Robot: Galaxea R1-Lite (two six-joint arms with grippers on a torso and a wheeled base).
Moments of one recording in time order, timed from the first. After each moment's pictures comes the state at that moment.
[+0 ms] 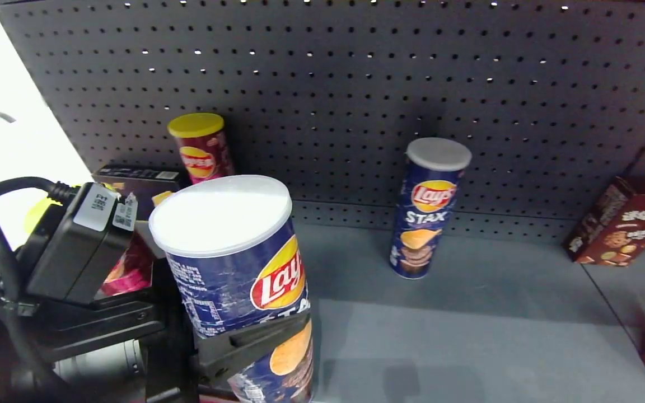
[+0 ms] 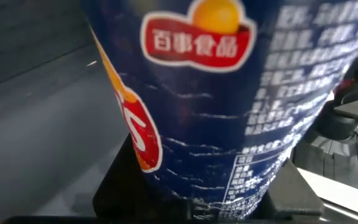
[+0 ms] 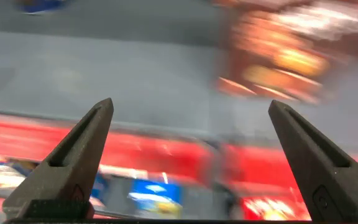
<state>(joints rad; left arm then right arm) -0.71 1.28 -0.50 -0.74 -0.38 0.02 0.00 0.01 0.00 0.00 0.00 0.00</state>
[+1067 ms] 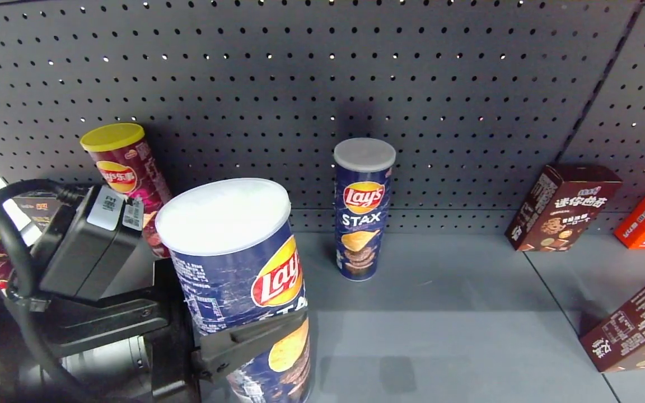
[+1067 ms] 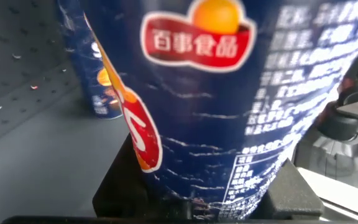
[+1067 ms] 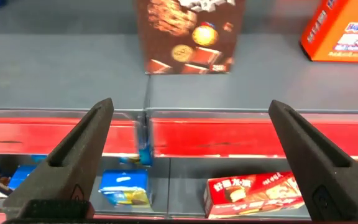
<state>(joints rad) -0.70 1.28 -0.49 -0.73 -0.38 0.02 0.00 0.01 0.00 0.00 0.00 0.00</state>
